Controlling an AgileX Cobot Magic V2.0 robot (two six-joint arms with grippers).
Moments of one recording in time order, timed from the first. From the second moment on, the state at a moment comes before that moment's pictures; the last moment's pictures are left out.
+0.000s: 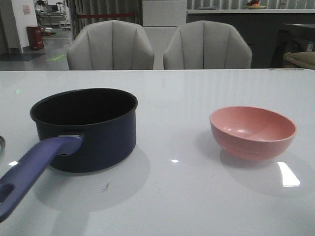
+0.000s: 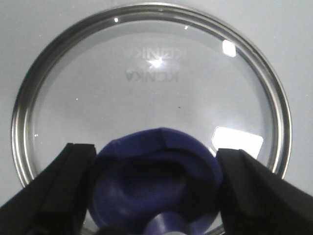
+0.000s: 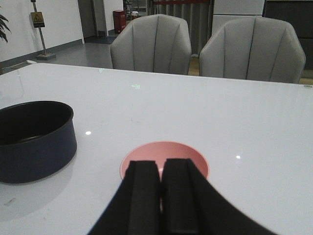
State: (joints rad) left arm 0.14 1.80 -1.17 -0.03 0.85 -0.10; right arm 0.32 0.13 -0.12 0.26 0.10 -0.18
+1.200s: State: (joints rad) left arm -0.06 1.60 -1.47 -0.12 0.95 0.06; right arm 0.32 0.13 -0.12 0.26 0.10 -0.18
